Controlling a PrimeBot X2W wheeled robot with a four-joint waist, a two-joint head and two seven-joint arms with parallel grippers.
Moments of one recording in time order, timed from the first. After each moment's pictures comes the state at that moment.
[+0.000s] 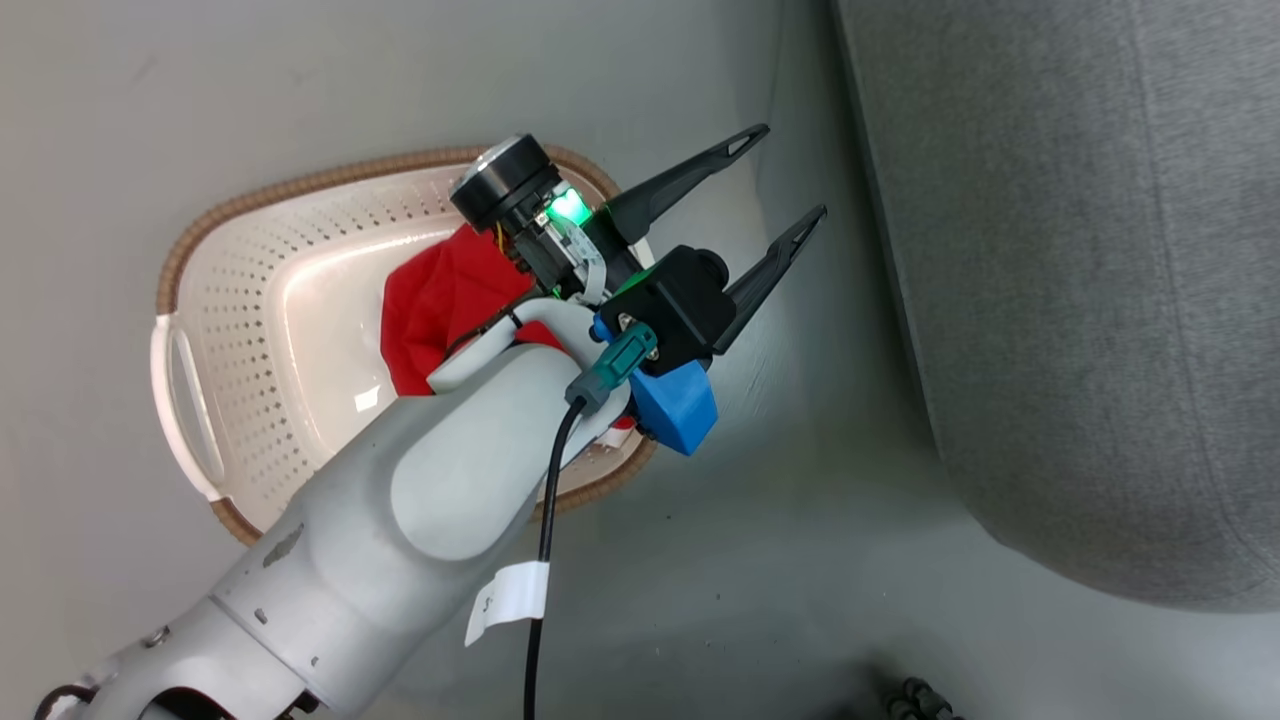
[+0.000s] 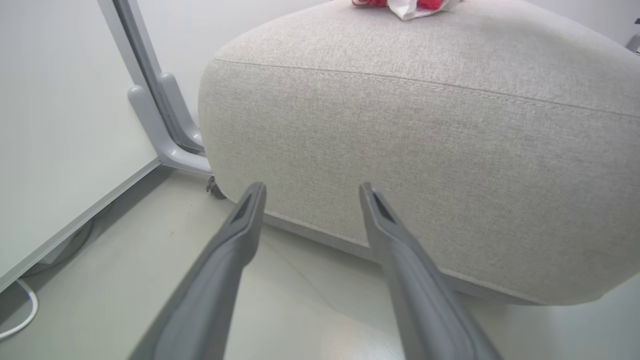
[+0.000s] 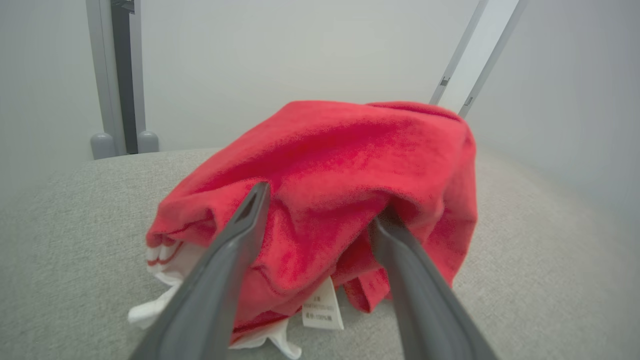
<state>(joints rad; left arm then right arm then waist) -0.94 0.15 -0.92 0.52 -0.20 -0.12 -0.26 -0.79 -0.36 -0.53 0.46 0.09 0.13 -0.26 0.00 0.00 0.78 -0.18</state>
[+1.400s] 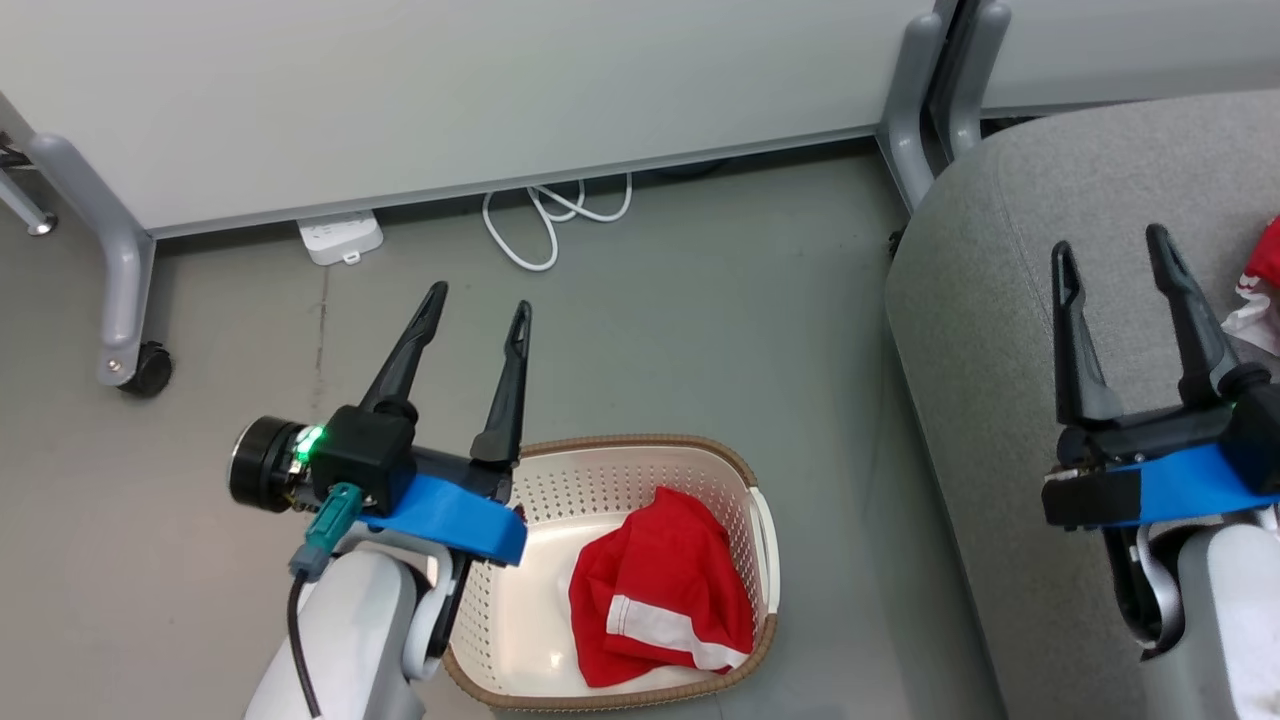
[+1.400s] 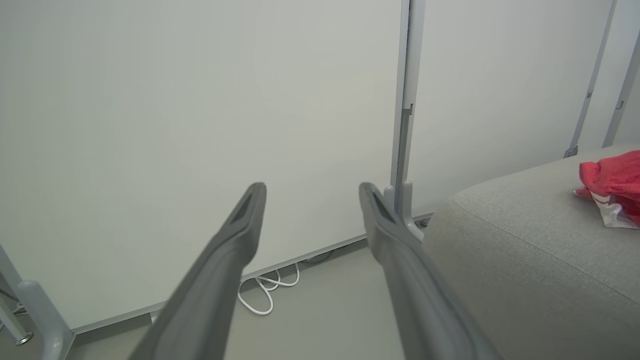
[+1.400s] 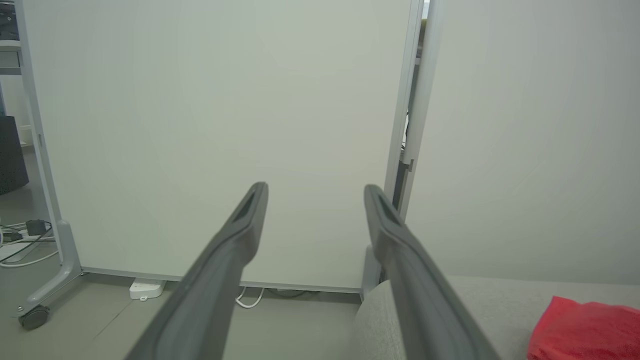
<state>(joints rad) -0.37 0.11 -0.33 0.29 -0.20 -0.05 -0.26 -0.33 -0.15 -0.05 0.12 0.08 0.13 -0.26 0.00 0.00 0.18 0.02</state>
